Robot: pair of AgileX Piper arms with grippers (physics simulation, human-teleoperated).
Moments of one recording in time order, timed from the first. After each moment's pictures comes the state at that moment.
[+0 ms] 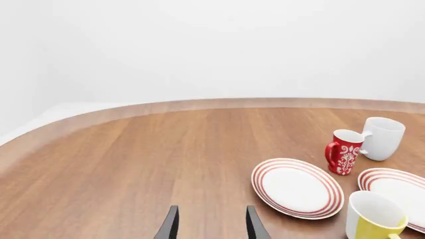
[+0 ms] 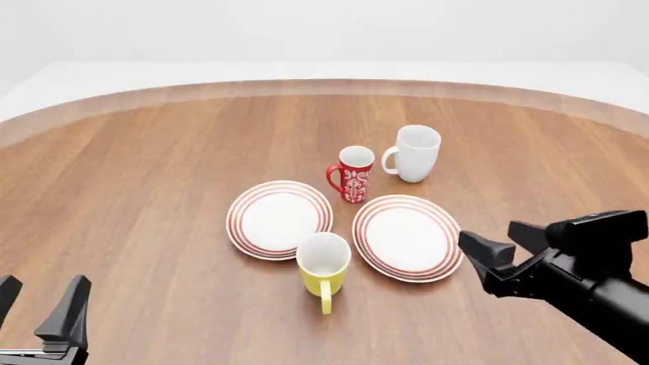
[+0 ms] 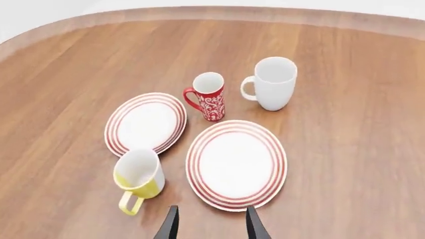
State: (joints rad) left arm 0.00 0.00 0.00 0.00 0.00; right arm 0.38 0.72 -0.43 0.16 0.14
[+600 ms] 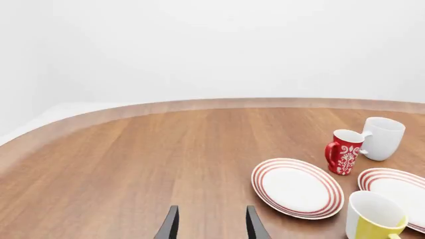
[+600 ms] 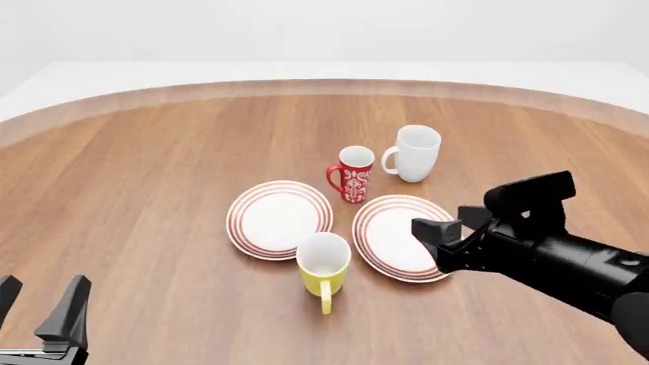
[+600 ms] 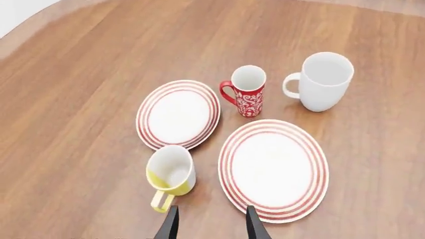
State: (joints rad) left arm 0.00 0.00 0.00 0.00 0.00; right arm 0.53 0.94 -0.61 0.23 0.18
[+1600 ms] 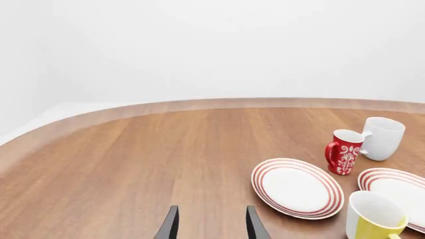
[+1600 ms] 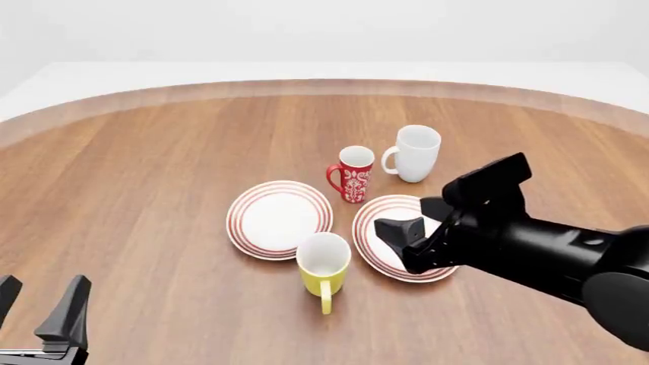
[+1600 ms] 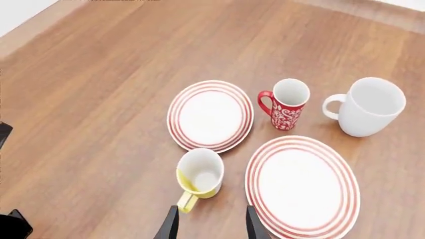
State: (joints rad) left arm 0.00 0.00 0.00 0.00 0.00; right arm 0.67 1.02 -0.72 0.26 0.13
